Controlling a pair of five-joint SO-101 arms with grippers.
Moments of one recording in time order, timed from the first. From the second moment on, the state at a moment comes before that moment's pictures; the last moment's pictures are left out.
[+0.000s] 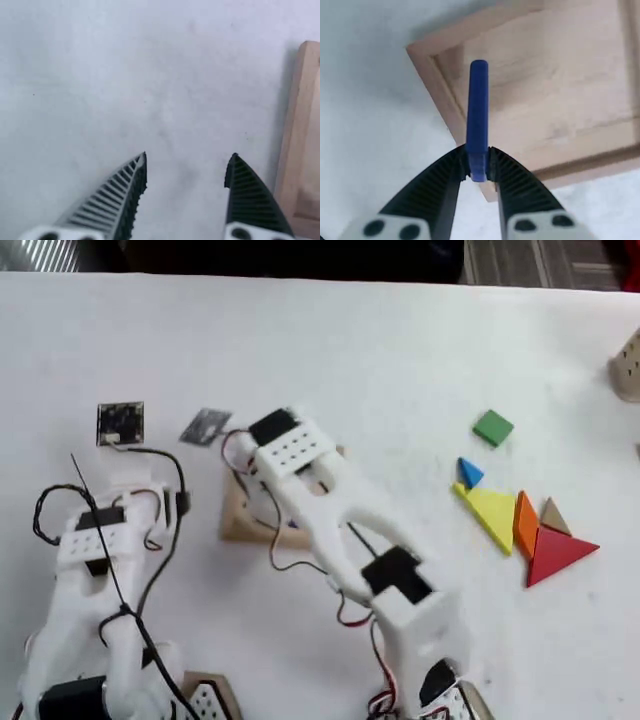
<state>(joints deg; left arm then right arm) -16.9 -26.7 62.5 34.4 -5.8 -40.4 25.0 -10.1 84.0 31.1</state>
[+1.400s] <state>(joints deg) -16.9 -26.4 62.5 34.4 -5.8 -35.3 28.5 -5.7 74.9 10.6</state>
